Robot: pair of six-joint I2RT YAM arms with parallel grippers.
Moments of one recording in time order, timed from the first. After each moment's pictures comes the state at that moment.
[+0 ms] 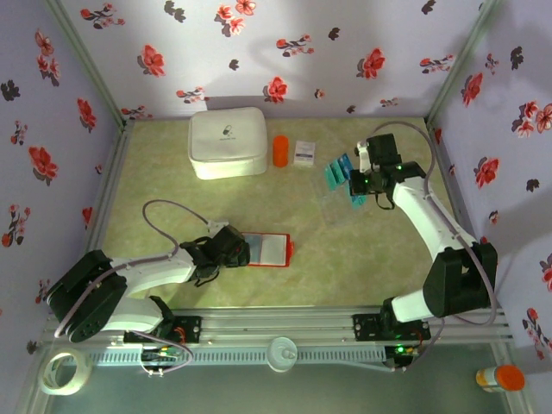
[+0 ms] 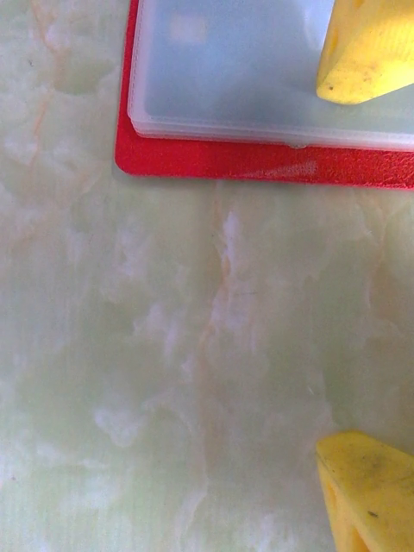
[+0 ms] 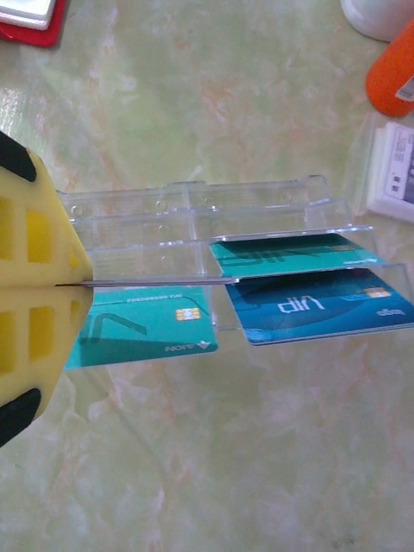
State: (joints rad) left arm -0.87 1.31 0.48 -0.27 -0.35 -0.80; right arm 0.22 1.43 1.19 -0.74 -0.07 0.08
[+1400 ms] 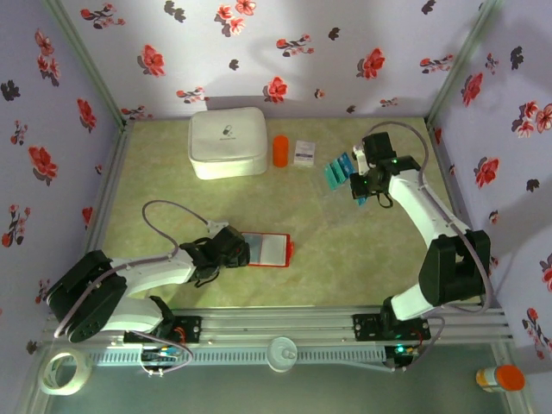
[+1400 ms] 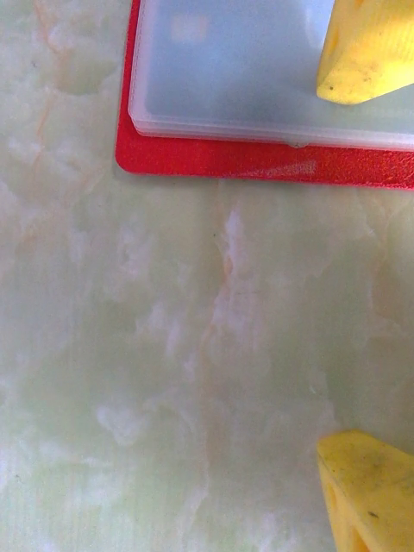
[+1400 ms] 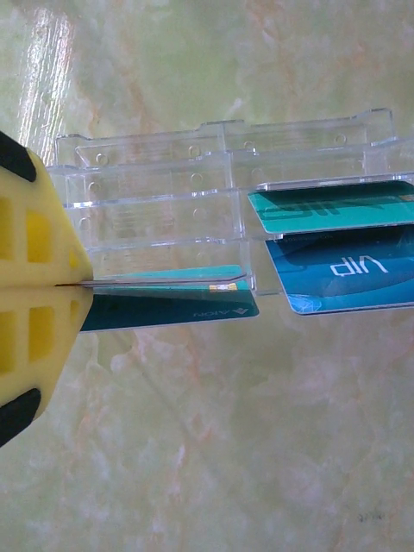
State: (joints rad) left arm -0.88 1.31 0.48 -0.25 -0.36 -0.80; right arm 0.22 1.50 1.24 -0.83 0.02 -0.01
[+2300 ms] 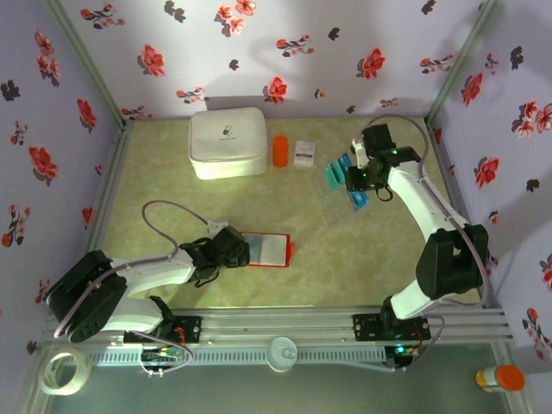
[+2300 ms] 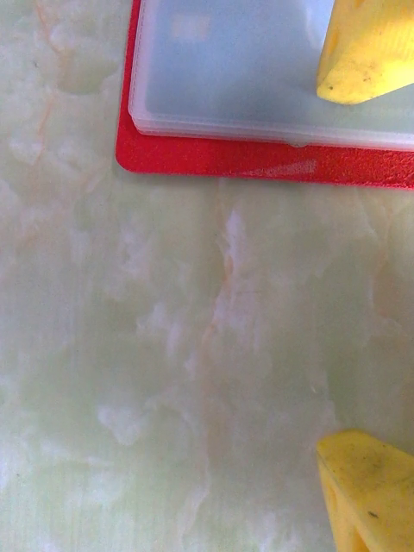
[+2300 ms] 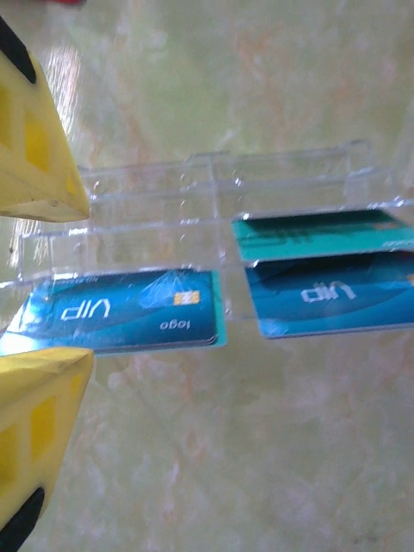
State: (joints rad) left arm -0.88 1.31 0.47 -0.25 -0.36 -0.80; right arm 0.22 1.55 1.35 -0.90 -0.05 0.03
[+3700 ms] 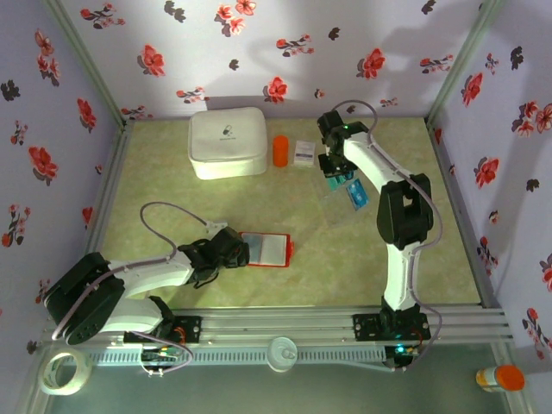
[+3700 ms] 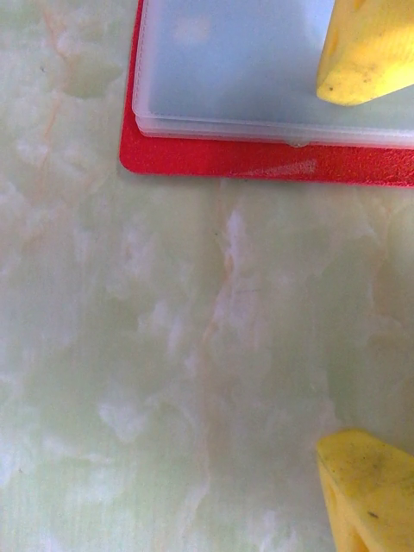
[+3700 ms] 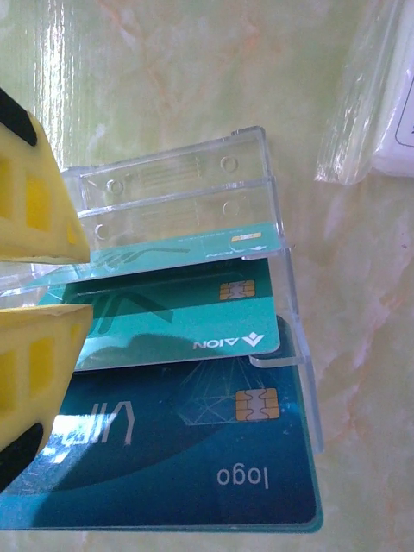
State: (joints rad) left arm -0.88 1.29 0.45 -0.23 -0.36 -0.80; right arm 0.36 2.06 1.80 -1.05 0.15 0.17
